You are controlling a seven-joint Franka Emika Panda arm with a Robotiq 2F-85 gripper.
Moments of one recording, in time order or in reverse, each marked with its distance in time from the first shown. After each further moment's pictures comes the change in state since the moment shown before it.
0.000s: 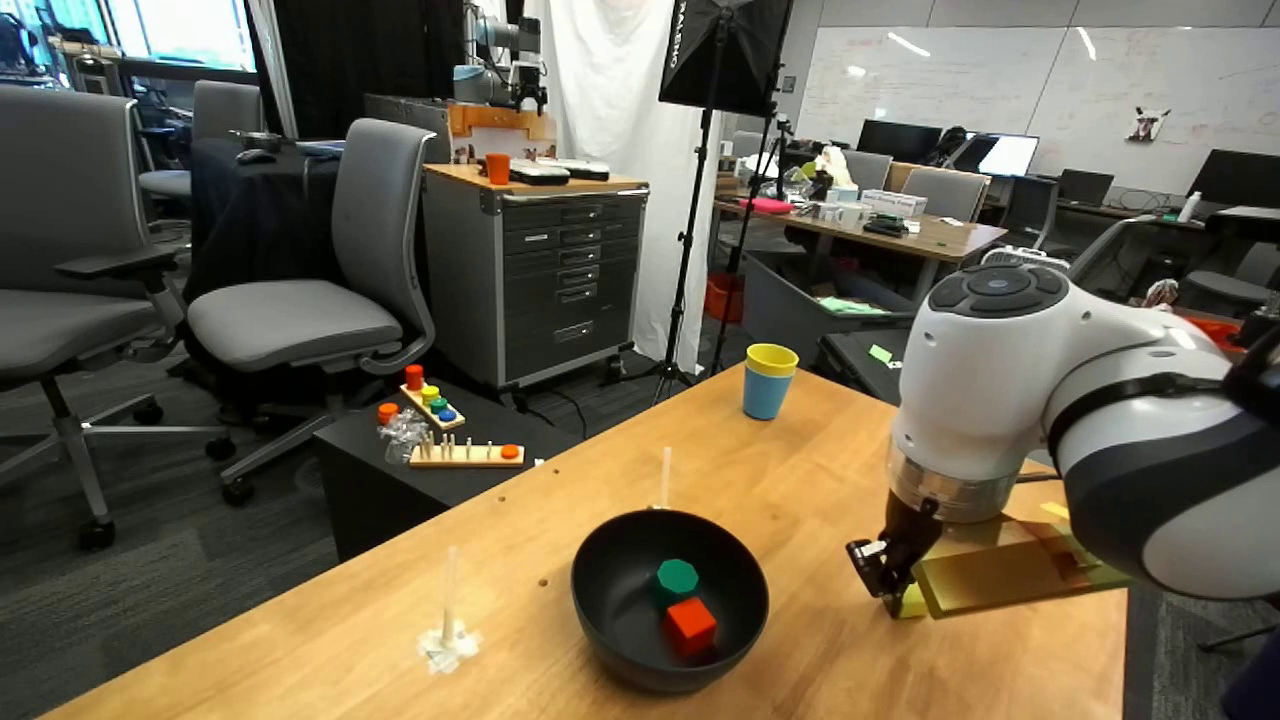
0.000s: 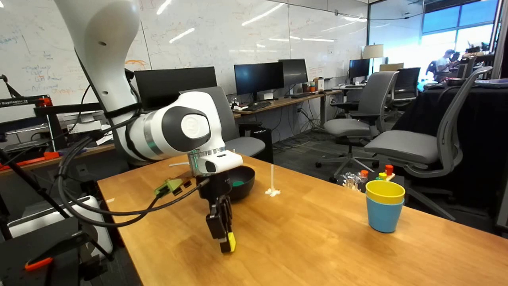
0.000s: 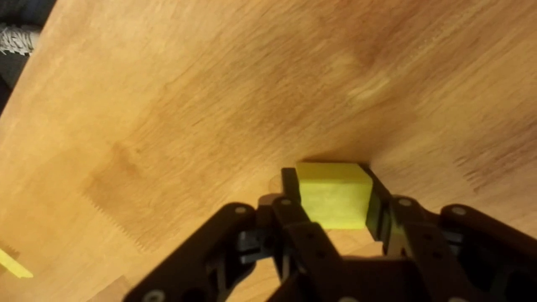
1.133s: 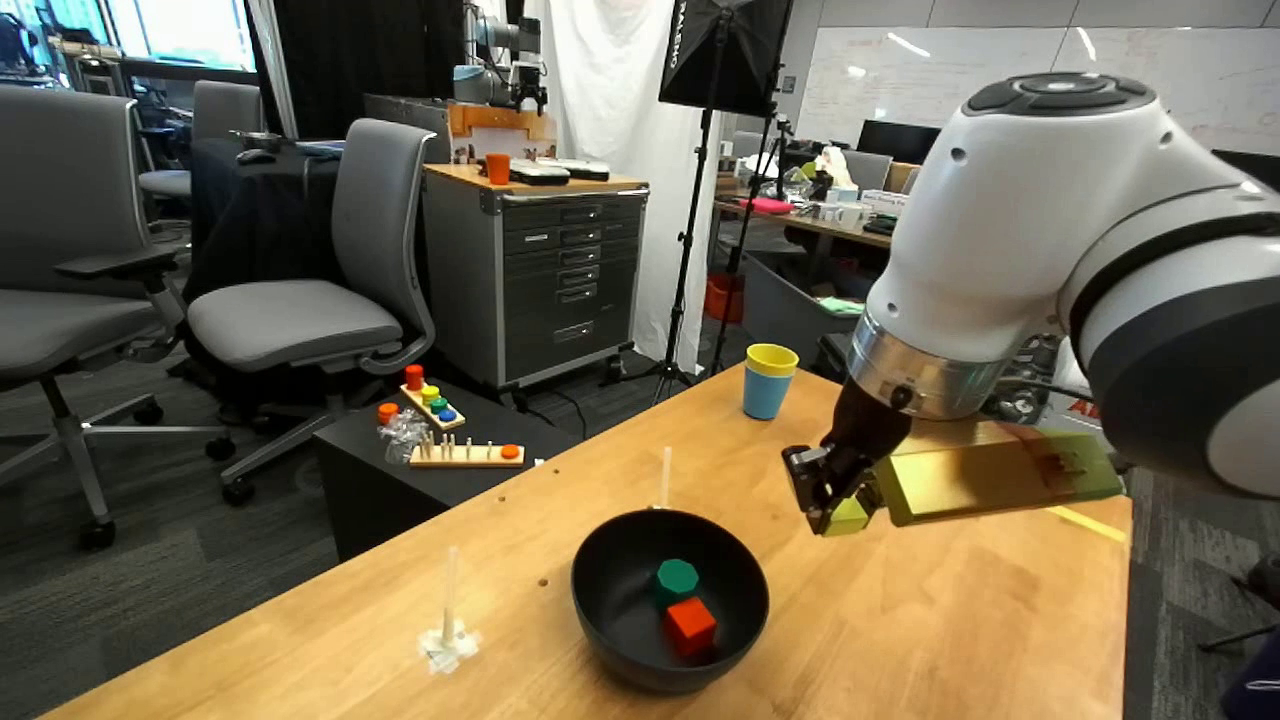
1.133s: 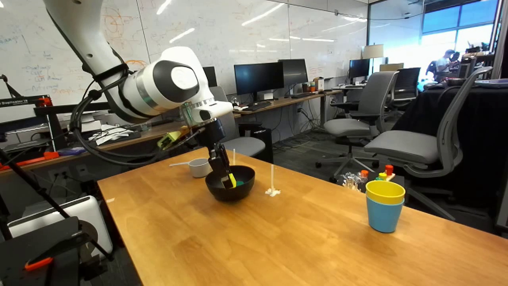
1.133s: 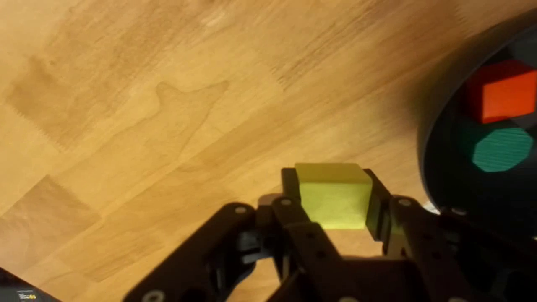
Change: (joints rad) arm 0.096 -0.206 0.028 0.005 0.028 -0.015 -0.029
